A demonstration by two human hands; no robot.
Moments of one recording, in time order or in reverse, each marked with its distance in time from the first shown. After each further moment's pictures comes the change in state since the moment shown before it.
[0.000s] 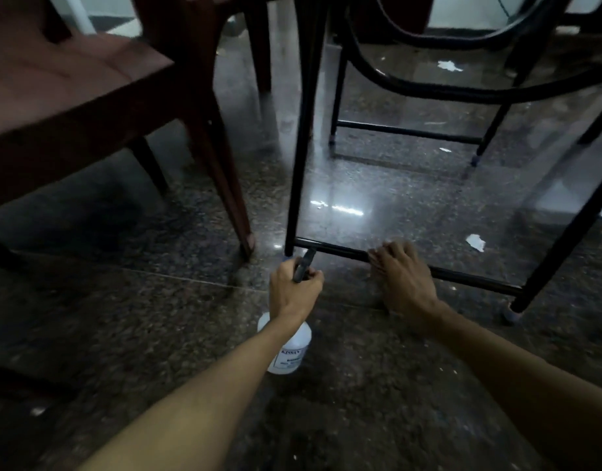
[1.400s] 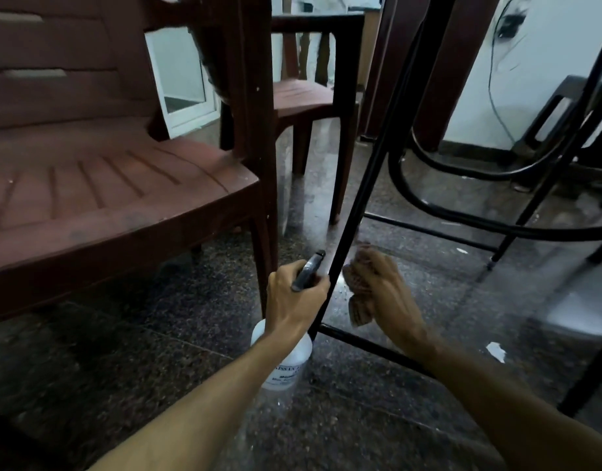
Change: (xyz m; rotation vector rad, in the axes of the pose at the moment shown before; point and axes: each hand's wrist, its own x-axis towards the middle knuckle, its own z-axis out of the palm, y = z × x) left_hand 0.052 0.099 -0.103 -0.179 0.138 0.329; right_hand 0.101 -0.092 -0.119 0.215 0.415 -0.405
